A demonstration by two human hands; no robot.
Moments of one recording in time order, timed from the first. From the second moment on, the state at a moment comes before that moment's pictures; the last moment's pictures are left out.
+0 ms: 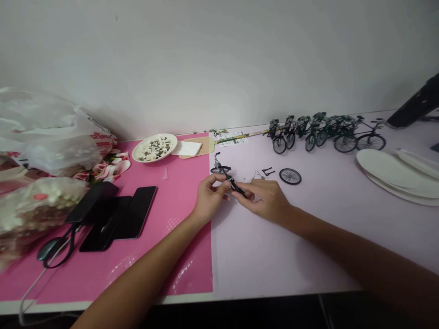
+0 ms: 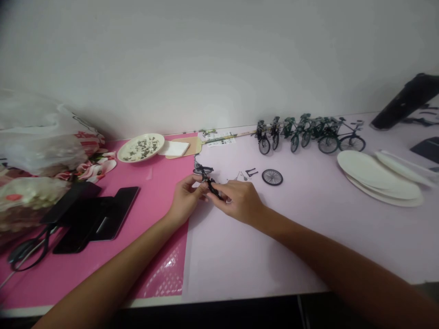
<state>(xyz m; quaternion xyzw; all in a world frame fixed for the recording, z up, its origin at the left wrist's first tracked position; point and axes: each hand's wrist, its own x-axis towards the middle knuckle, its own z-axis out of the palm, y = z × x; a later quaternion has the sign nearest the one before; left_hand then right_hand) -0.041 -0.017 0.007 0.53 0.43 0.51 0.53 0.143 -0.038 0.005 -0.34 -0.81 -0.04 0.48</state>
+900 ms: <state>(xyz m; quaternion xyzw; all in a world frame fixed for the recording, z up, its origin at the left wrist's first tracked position) -0.044 -0.022 0.010 0.50 0.39 0.52 0.57 0.154 -0.029 0.002 -0.30 -0.84 0.03 0.45</state>
